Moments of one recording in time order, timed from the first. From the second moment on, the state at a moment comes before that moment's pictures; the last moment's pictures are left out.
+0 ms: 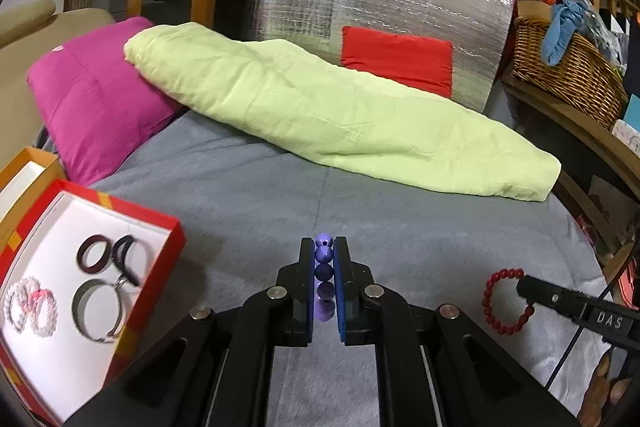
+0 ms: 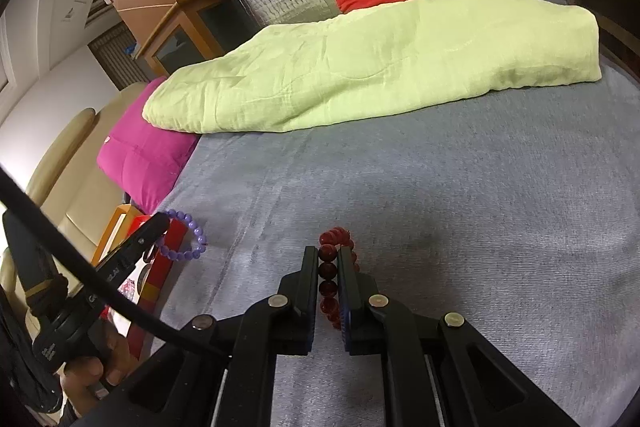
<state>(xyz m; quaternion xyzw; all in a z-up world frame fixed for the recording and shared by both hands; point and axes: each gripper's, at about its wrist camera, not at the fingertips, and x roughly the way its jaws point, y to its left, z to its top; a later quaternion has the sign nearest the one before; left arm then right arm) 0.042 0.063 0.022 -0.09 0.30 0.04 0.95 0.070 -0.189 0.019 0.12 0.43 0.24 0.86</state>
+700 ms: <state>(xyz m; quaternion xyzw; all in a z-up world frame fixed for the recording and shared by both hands) -0.052 0.124 0.033 -0.11 0.29 0.10 0.95 0.012 -0.131 0.035 0.07 0.43 0.26 0.86</state>
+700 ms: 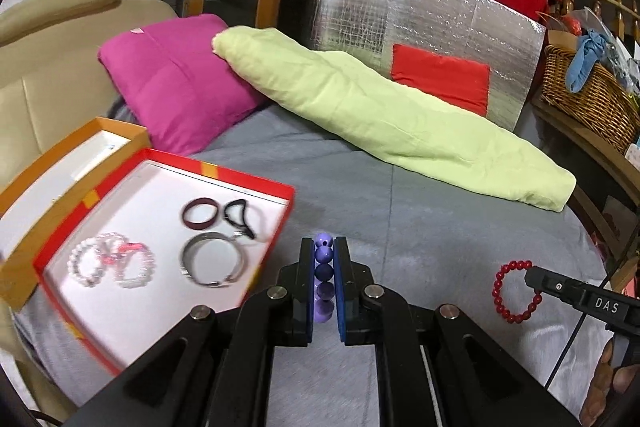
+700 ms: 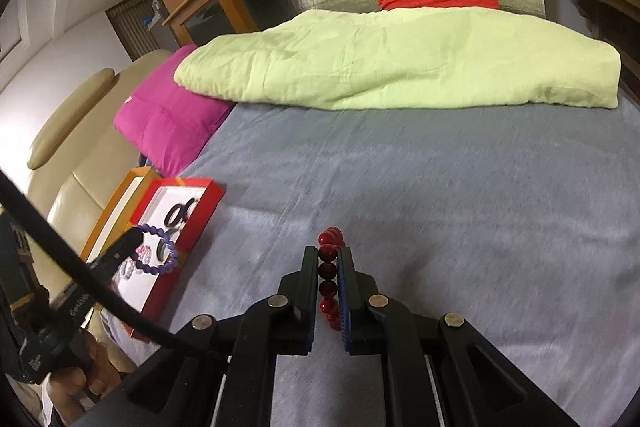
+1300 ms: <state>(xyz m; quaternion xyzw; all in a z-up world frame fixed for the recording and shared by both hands) -0.104 0.231 0.049 -0.16 0.30 0.17 0.93 -0.031 -0.062 0.053 0.05 0.44 0.32 0.84</state>
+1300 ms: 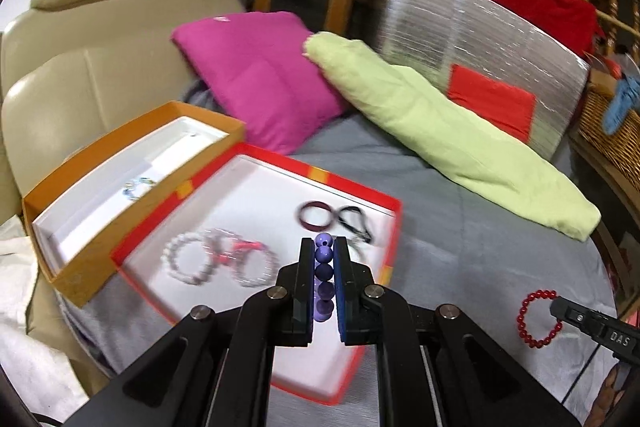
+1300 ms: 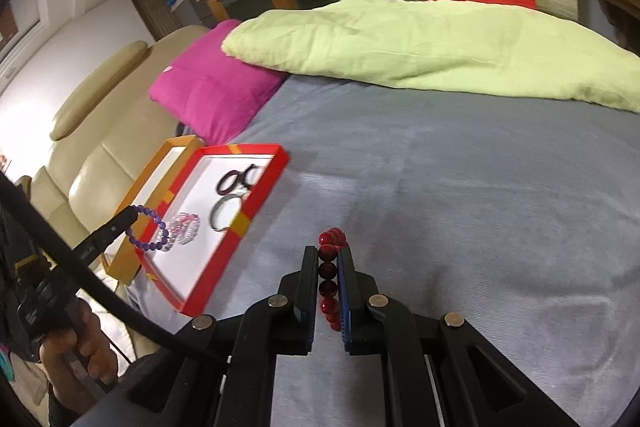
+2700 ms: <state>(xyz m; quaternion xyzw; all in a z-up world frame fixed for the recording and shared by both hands) 0.005 0.340 -0.013 -0.19 0.40 0.01 0.89 -0.036 0.158 0.001 0.00 0.51 0.44 0.73</state>
